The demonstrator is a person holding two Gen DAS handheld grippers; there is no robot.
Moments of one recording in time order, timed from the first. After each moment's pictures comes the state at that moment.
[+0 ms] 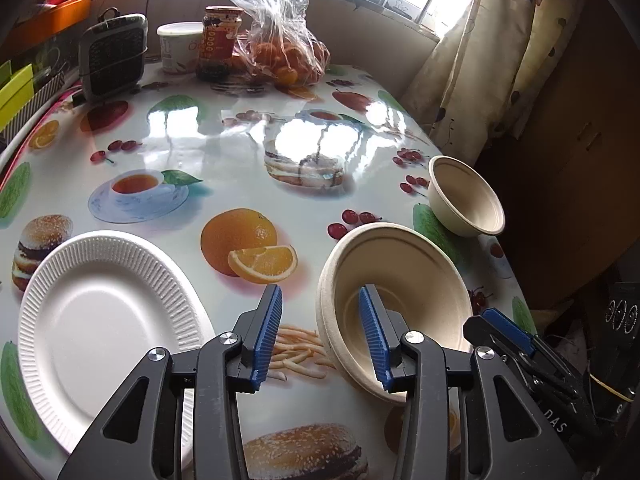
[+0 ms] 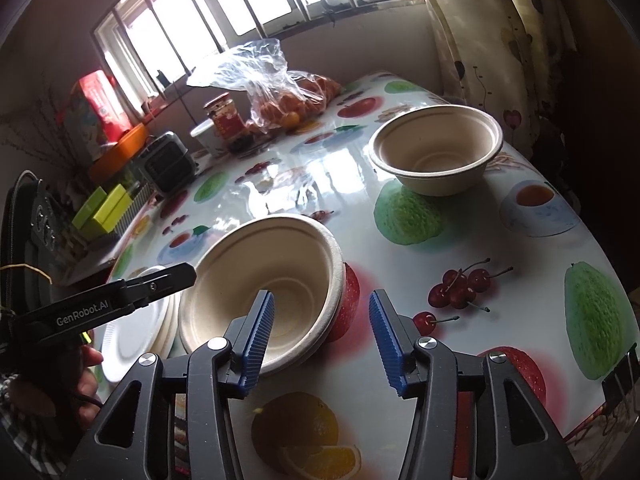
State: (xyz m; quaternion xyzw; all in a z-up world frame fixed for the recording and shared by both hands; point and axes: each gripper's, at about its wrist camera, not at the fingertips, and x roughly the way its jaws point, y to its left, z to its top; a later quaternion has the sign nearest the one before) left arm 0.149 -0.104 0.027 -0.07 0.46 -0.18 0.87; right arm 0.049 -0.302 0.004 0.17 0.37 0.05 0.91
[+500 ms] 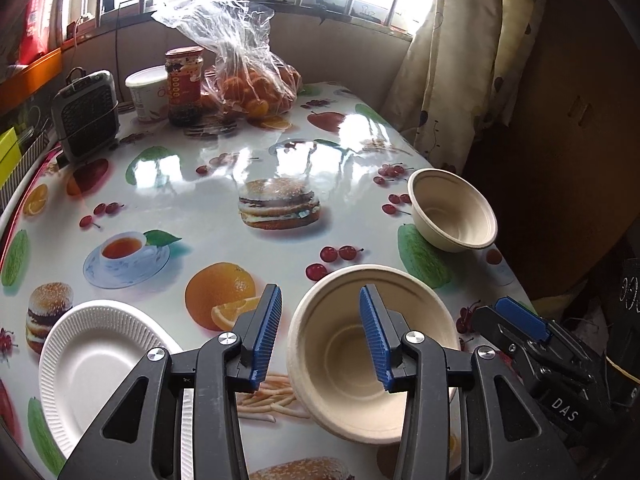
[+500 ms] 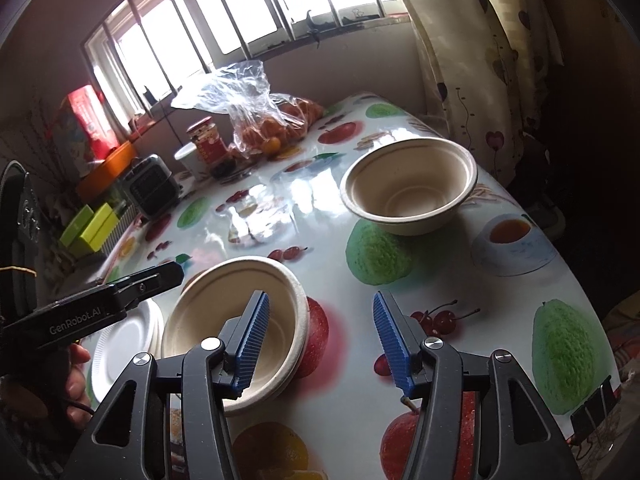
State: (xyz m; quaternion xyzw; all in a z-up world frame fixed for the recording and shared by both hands) left arm 0.165 -0.138 0.049 -0.01 0.43 -0.20 0.88; right arm 0.060 -0.325 0.022 0.16 0.34 0.02 0.92
